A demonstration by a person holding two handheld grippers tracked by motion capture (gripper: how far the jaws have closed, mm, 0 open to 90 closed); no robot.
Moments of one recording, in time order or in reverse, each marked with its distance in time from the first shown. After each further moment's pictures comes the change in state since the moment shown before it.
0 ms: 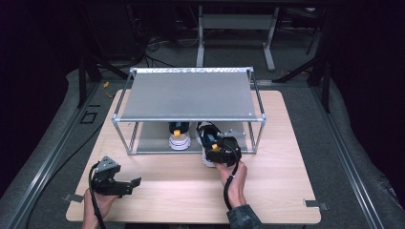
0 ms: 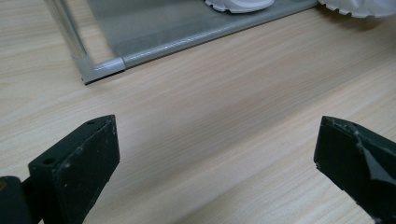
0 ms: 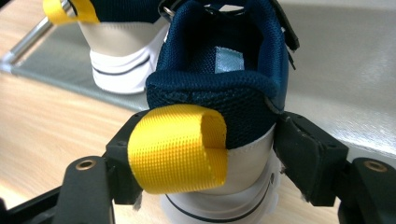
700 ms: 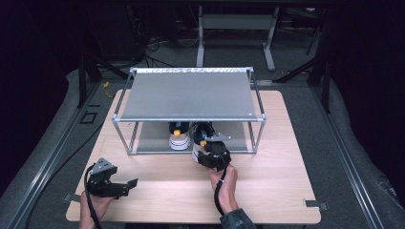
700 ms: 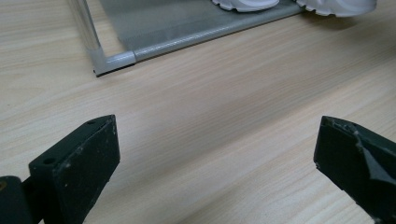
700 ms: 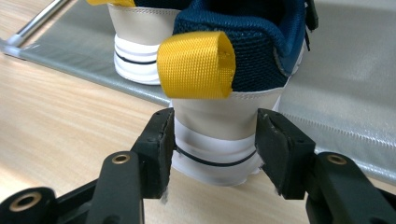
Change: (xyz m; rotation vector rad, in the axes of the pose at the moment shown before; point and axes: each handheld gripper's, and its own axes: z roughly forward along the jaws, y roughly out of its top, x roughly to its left) left arm 0.005 -0.007 -0.007 -0.012 0.002 -0.014; right arm 0.036 -0.006 0.006 0.018 -0.063 -0.075
